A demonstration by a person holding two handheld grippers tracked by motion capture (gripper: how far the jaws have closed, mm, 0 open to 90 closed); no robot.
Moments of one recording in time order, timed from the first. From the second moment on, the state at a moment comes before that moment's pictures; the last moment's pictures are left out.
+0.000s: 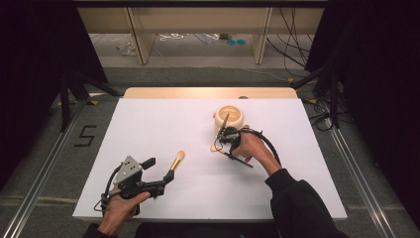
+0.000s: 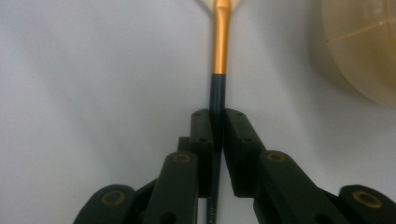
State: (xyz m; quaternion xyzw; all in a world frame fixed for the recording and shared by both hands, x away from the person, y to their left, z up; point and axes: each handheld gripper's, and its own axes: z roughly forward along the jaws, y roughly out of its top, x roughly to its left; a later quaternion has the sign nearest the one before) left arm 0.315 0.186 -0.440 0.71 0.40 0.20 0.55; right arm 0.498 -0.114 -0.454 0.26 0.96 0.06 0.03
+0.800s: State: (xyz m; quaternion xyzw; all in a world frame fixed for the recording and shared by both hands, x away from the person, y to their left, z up) left arm 0.315 0.189 -0.439 0.71 0.40 0.20 0.55; right arm 0.492 -0.117 -0.427 0.24 0.96 0.13 0.05
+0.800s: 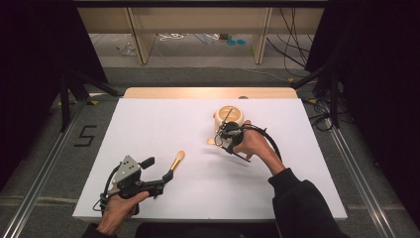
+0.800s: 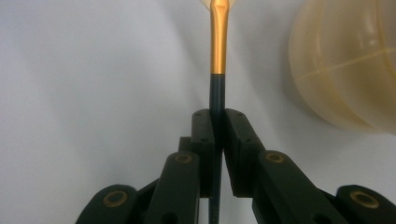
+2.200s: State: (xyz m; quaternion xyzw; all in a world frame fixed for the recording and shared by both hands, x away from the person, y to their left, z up) left arm 0.316 0.190 -0.439 0.70 0.41 0.20 0.55; right arm 0.498 -0.141 -0.370 0.26 0.85 0.46 0.09
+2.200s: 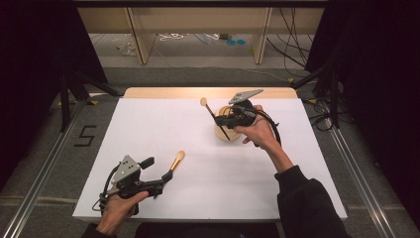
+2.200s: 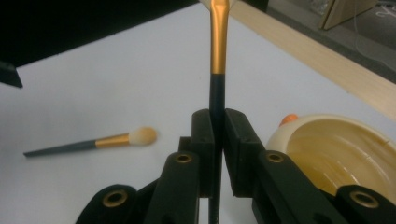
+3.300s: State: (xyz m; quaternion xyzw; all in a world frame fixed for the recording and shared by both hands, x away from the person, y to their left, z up) left arm 0.316 0.189 -0.441 0.71 0.41 0.19 0.54; right arm 0.541 -0.170 -0.368 0.32 0.76 0.55 0.16
